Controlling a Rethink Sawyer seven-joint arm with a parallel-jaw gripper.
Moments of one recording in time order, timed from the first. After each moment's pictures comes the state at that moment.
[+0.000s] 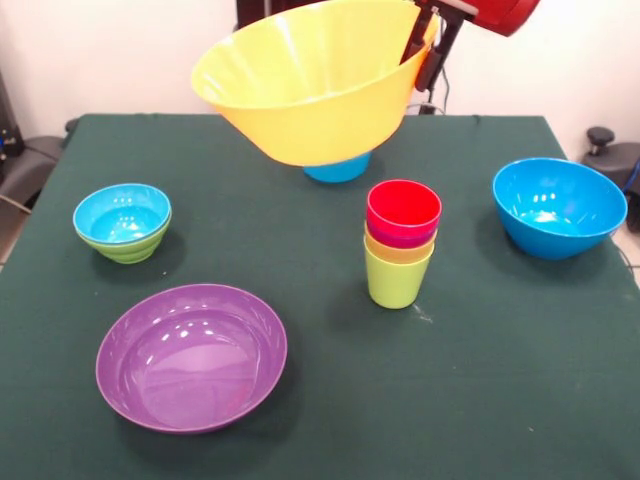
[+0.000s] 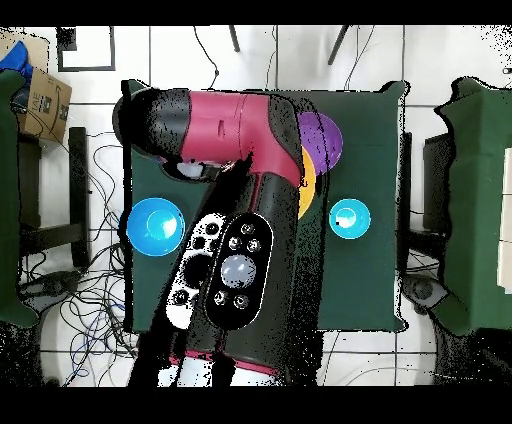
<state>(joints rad) 0.09 -0.57 -0.33 1.11 0.03 1.16 2.00</state>
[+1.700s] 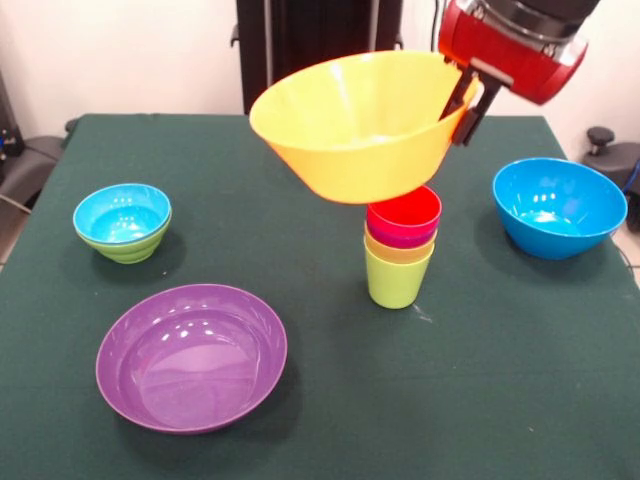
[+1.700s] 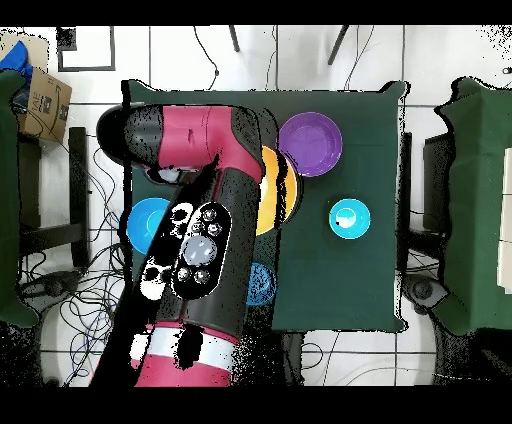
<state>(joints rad) 0.16 -0.47 -0.36 1.11 0.06 1.08 2.19</state>
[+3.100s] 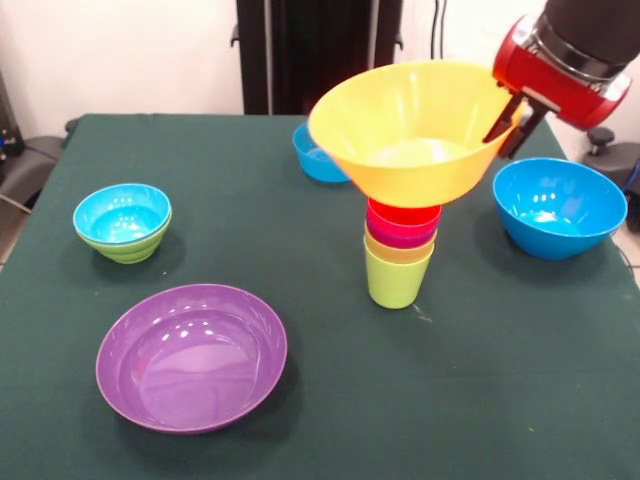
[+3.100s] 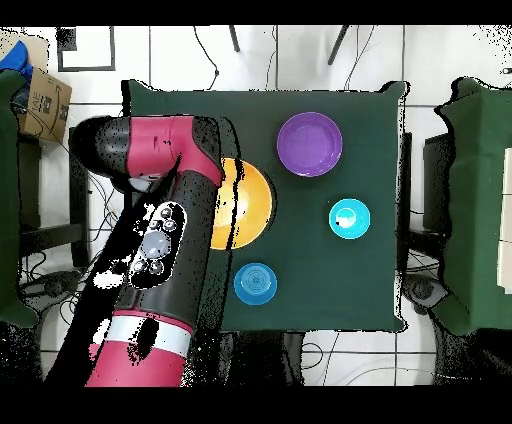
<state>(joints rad) 0.27 -0.39 -0.42 1.09 0.15 1.14 2.28</state>
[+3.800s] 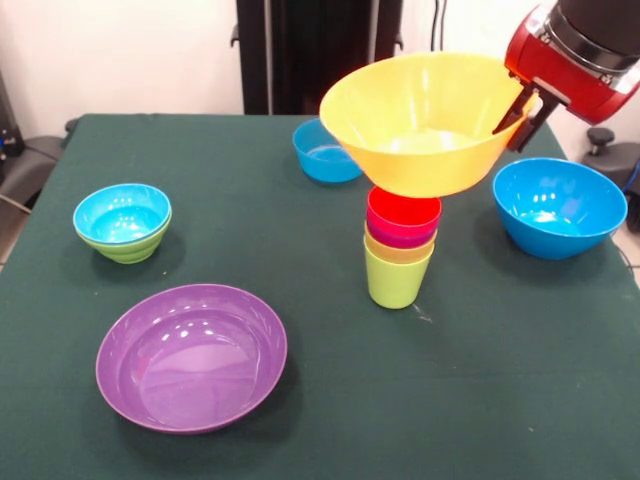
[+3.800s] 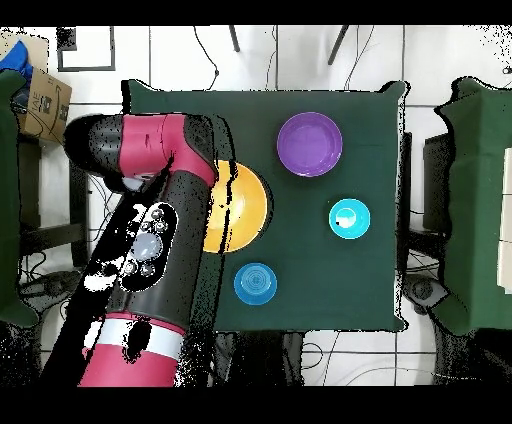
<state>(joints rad) 0.28 -0.38 -0.44 1.07 0.17 1.17 2.33</state>
